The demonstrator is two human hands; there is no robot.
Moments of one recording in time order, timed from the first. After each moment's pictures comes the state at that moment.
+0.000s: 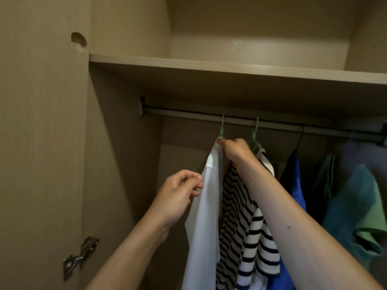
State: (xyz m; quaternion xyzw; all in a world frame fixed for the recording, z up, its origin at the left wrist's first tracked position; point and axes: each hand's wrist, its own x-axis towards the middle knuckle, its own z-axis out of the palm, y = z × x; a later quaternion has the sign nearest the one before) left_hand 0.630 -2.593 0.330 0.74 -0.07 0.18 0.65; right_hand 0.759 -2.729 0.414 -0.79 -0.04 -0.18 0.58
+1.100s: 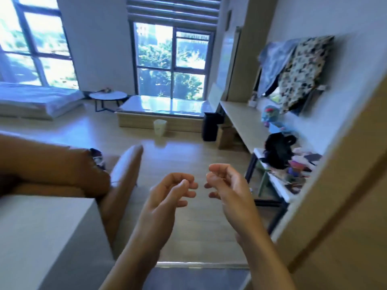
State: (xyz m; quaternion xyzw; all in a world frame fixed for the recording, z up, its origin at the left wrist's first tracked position) left_hand 0.018 -2.353 0.160 0.54 0.40 0.56 0.48; right_hand 0.172 -2.337 0.168 -0.51 -0.53 0.40 0.55
